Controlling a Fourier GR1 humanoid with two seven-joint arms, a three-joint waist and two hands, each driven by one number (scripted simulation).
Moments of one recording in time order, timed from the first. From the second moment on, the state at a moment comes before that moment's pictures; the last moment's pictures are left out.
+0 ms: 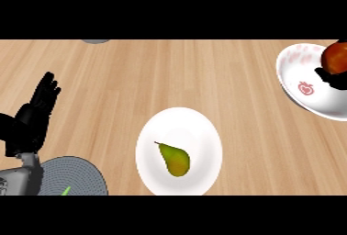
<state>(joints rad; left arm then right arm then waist) -0.15 0.25 0.15 -1.55 -0.03 0.03 0.12 -0.62 -0.45 -0.39 -1.42 0.71 0.34 0.04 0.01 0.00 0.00</state>
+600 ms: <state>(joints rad) -0.16 0.23 0.14 -1.54 -0.04 0.03 0.10 -0.79 -0.58 -0.37 -0.77 0.84 0.11 -0.23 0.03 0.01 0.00</state>
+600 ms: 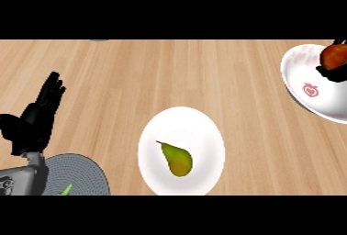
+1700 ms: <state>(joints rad) -0.19 0.23 0.14 -1.54 -0.05 0.03 0.14 -0.92 -0.80 -0.77 -0.24 0.47 0.38 -0.43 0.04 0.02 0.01</state>
